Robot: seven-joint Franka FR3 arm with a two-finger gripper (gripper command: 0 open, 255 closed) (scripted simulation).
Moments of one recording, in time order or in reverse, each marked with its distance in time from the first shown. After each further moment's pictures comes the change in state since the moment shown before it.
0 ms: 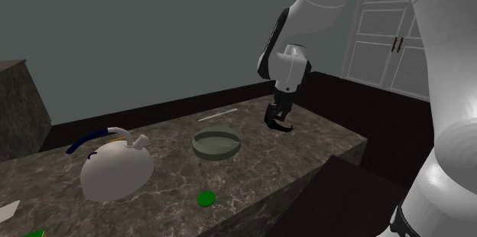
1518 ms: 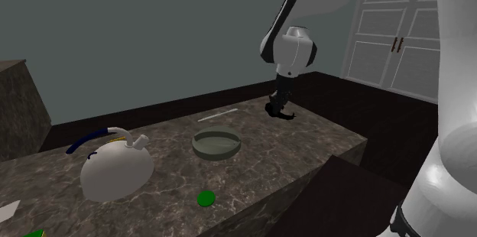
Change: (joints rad) arm 0.051 -0.138 -0.071 -0.021 -0.114 -0.102 0.095
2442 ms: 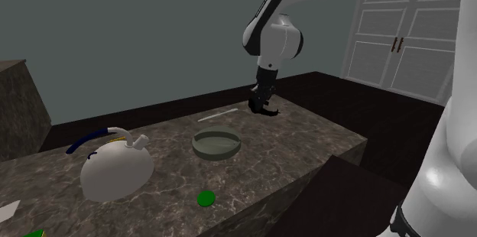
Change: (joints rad) arm 0.148 -0.123 0.016 -0.052 -0.102 -0.016 0.240
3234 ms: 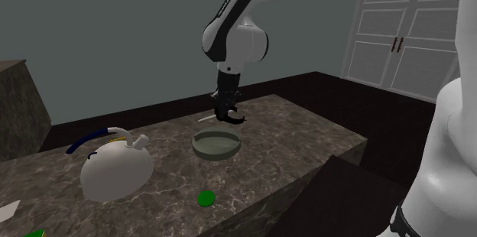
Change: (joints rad) arm 0.195 0.014 0.092 0.038 -0.052 0.033 0.324
